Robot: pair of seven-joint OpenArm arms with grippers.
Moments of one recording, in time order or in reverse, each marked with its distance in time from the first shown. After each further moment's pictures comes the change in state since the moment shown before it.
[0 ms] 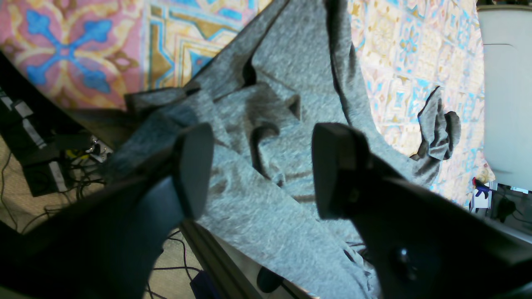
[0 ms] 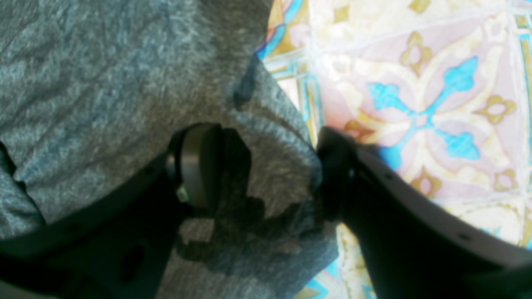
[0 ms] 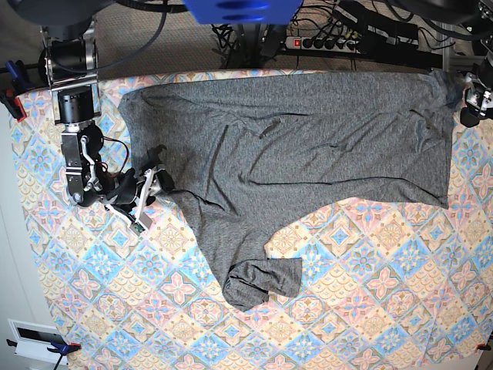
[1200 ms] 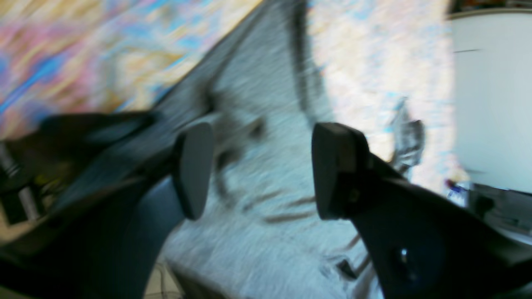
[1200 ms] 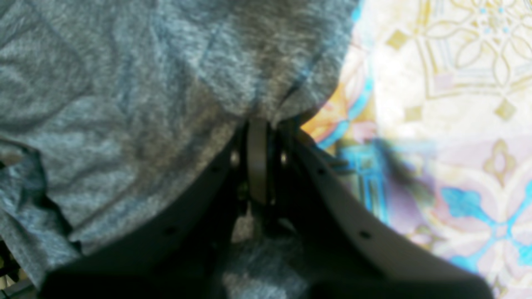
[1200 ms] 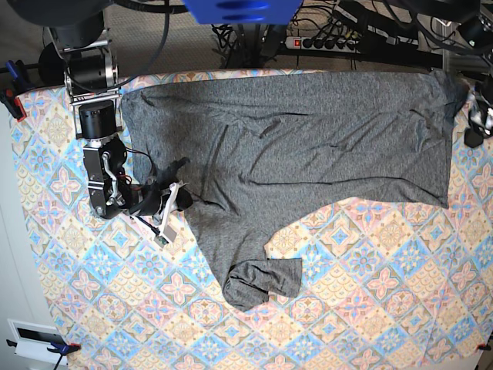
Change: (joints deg) left arm -7.9 -1.7 0.4 -0.4 0.3 0.0 0.9; right arm 5.4 -7.6 0.2 -7.3 -0.5 -0.2 0.1
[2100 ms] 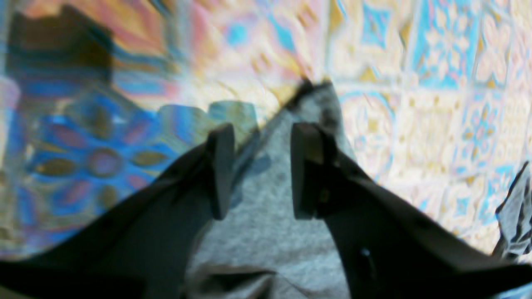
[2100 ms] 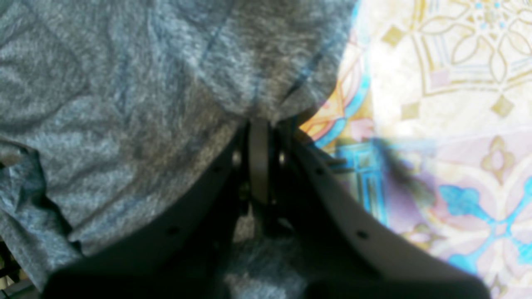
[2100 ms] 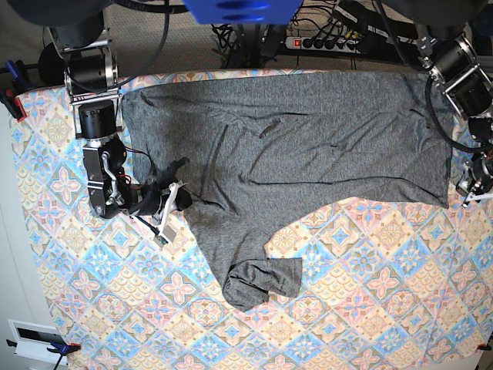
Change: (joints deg) left arm -30.4 -12.4 29.0 -43.1 27.8 0.2 -18.7; right arm 0.0 0.0 0.3 0.0 0.0 0.0 0.0
